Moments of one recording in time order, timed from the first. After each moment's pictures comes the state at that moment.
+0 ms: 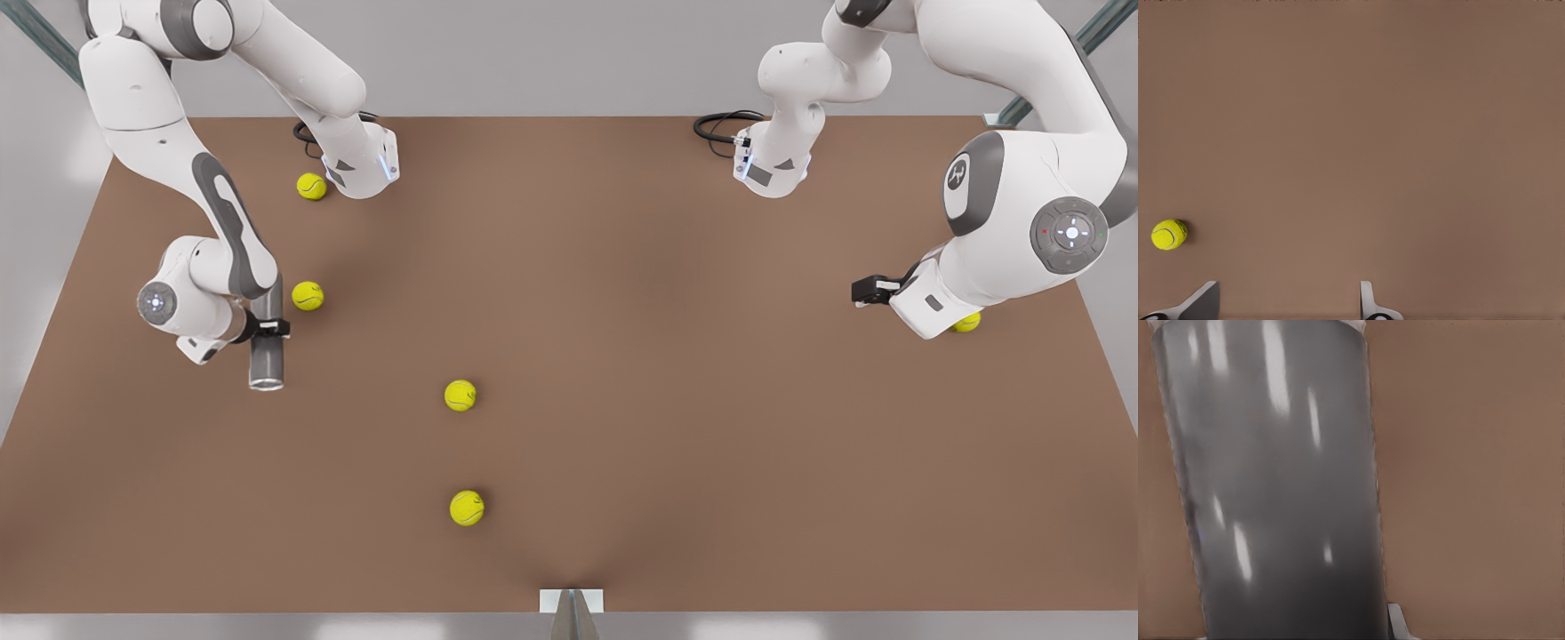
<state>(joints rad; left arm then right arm) -0.06 0.21 -0.03 -1.39 0.04 1.36 0.02 -0.56 0.35 0.30 -2.26 -0.17 2.36 -0.24</state>
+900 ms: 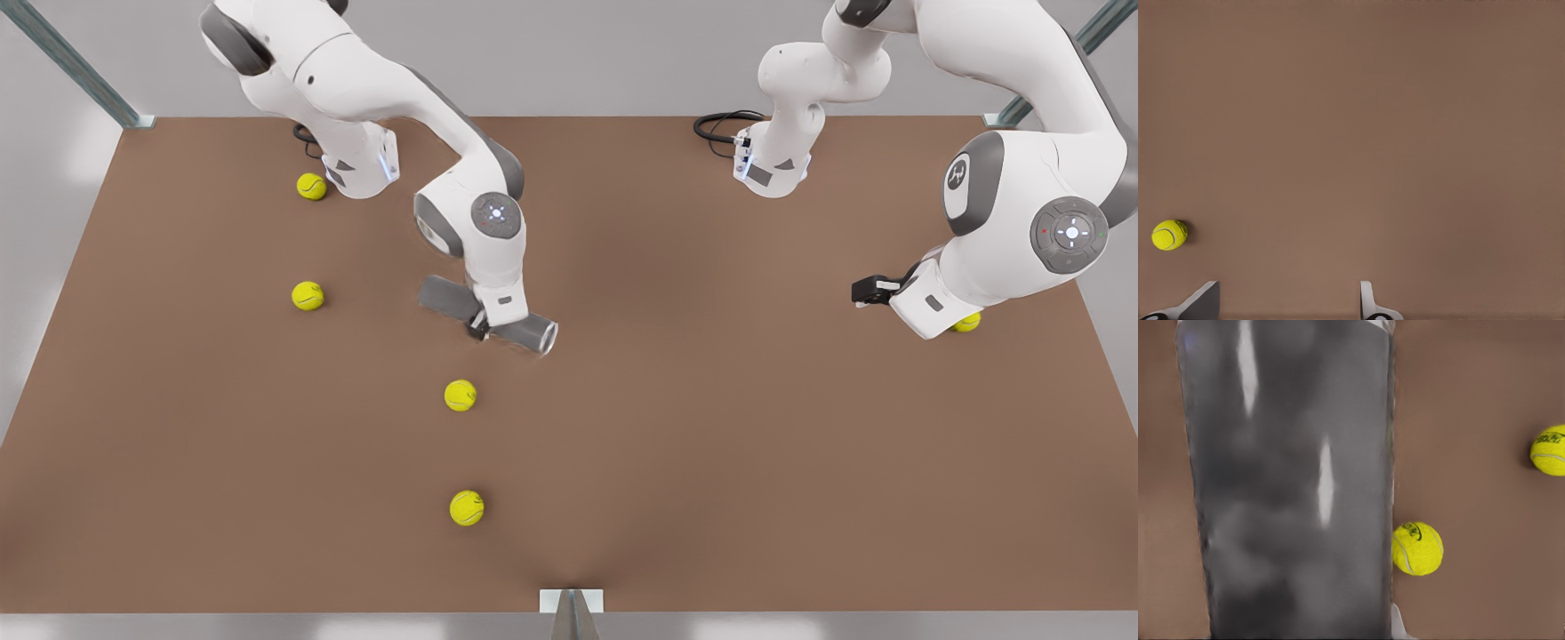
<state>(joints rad) -0.06 0.21 -0.03 -1.39 0.04 1.37 0.02 0.43 0.38 0.37 -1.70 -0.29 2.00 -0.25</state>
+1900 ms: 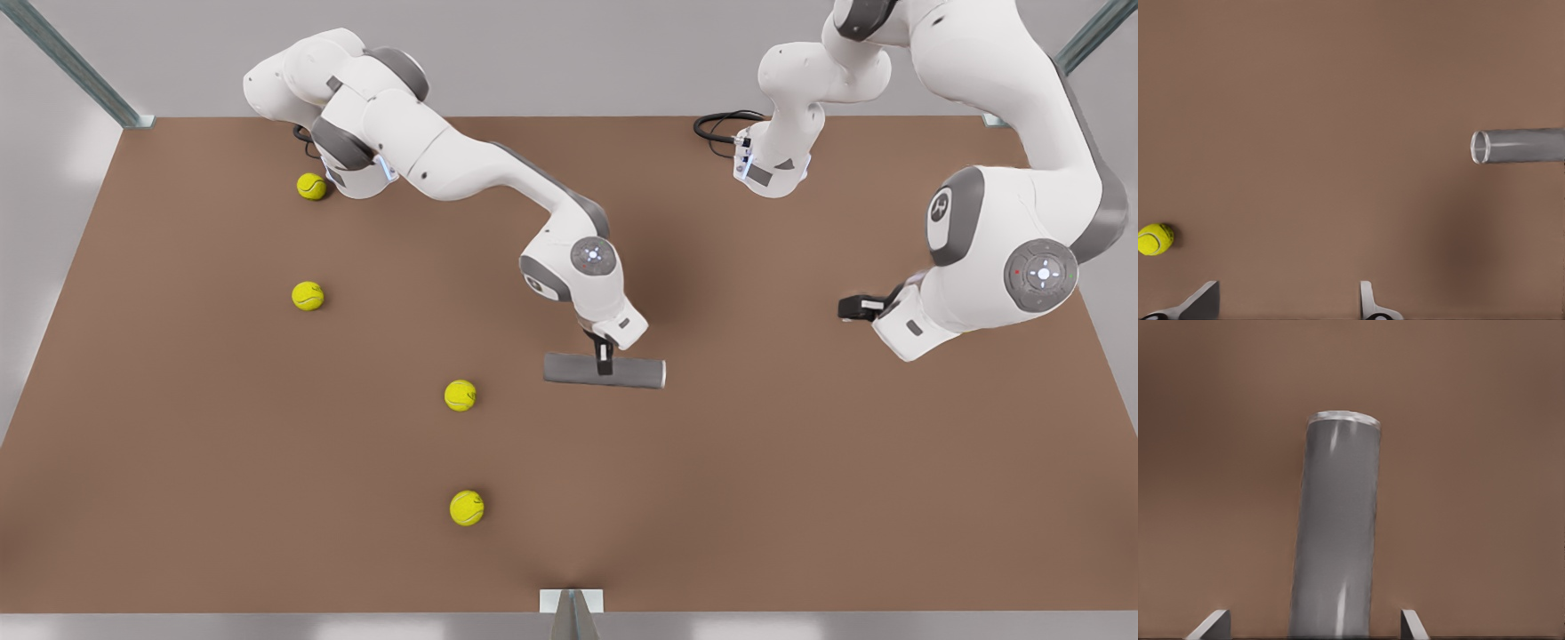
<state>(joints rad) -0.05 0.30 -0.03 -1.38 0.00 1.38 0.00 0.64 0.90 0.31 -1.18 -0.31 2.20 -0.58</state>
